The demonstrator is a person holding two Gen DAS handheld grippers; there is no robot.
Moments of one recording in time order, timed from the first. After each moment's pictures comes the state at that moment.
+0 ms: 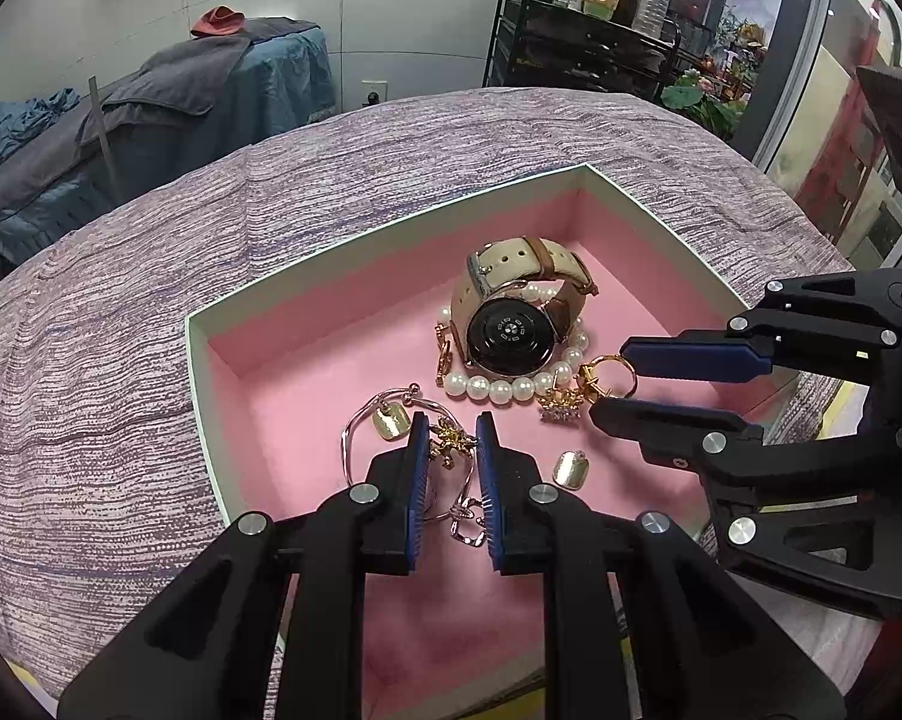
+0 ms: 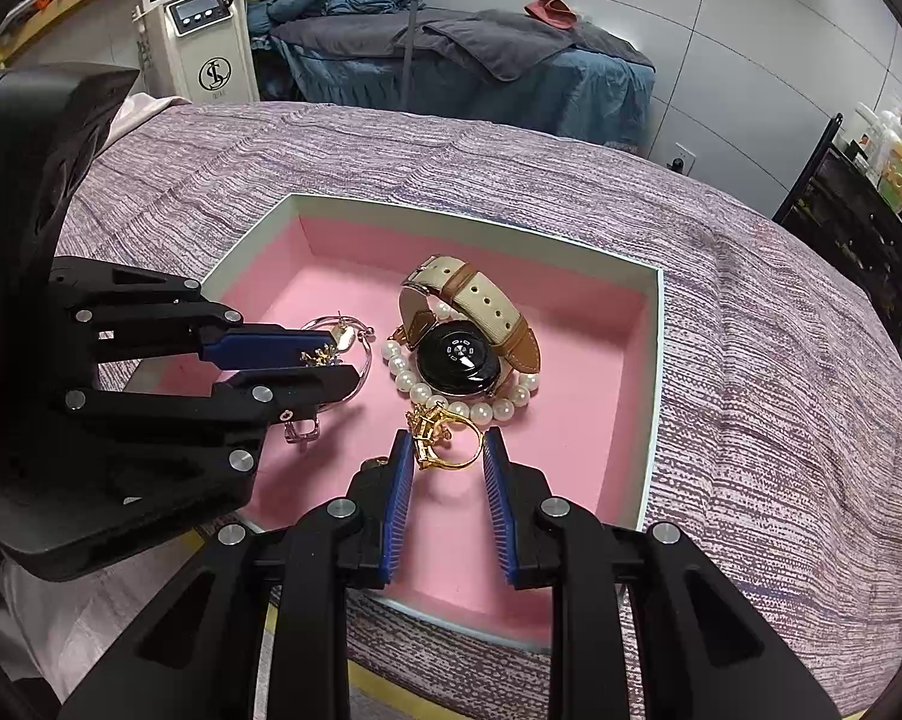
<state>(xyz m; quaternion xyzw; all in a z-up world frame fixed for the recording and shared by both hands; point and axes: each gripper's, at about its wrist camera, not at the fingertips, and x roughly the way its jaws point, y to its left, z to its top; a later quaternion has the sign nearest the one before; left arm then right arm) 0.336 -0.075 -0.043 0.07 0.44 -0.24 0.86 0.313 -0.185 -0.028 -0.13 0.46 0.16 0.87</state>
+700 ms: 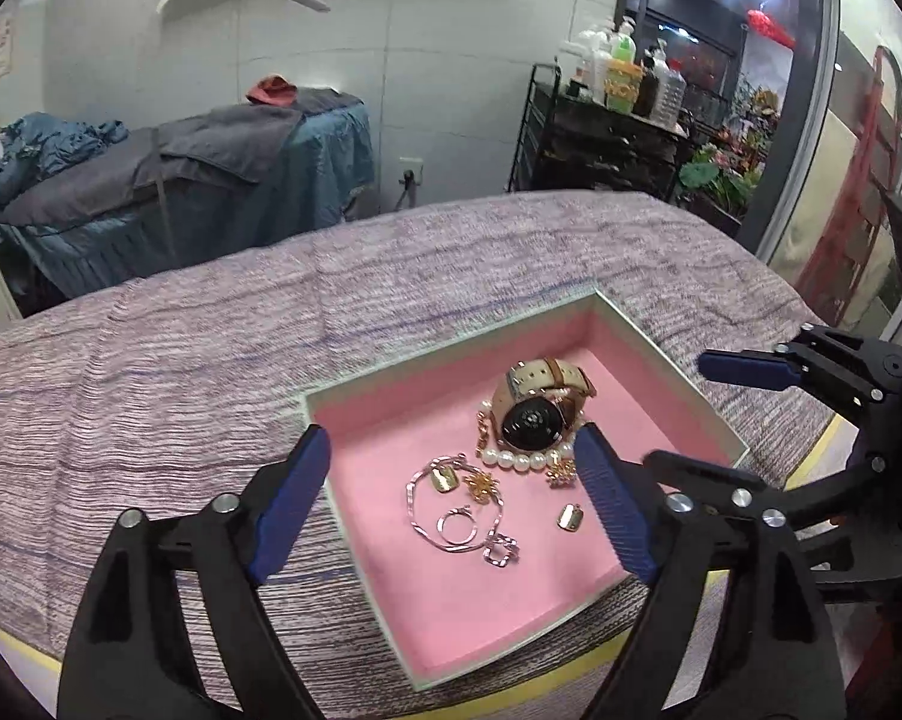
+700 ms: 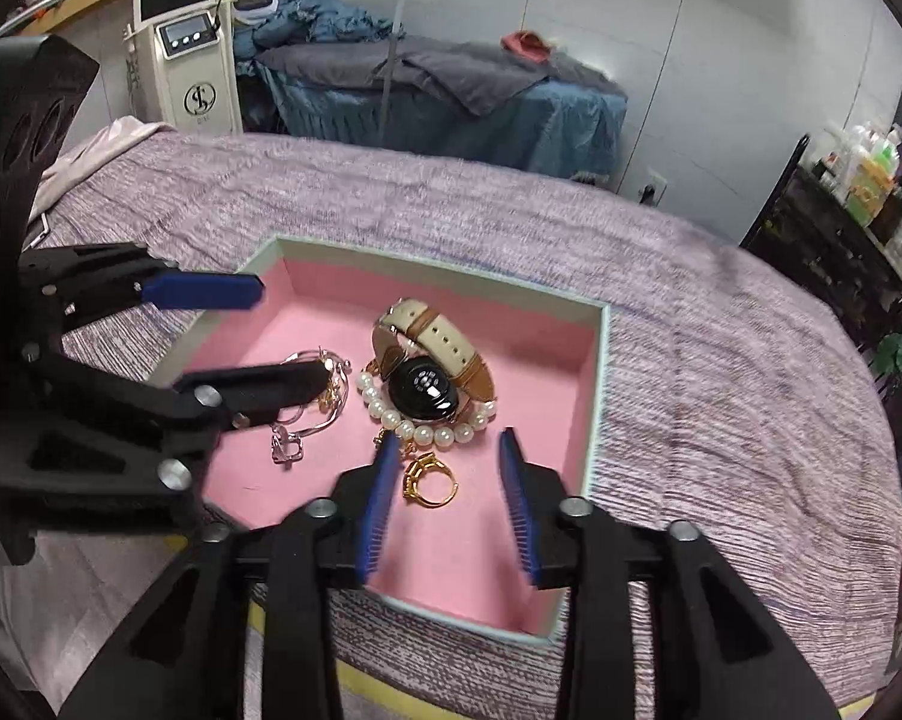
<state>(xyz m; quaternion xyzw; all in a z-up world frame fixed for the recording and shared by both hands) 0.310 -0.036 0.017 0.03 0.34 -0.20 0.92 0.288 -0.195 0.003 -0.14 0.40 0.13 0.90</state>
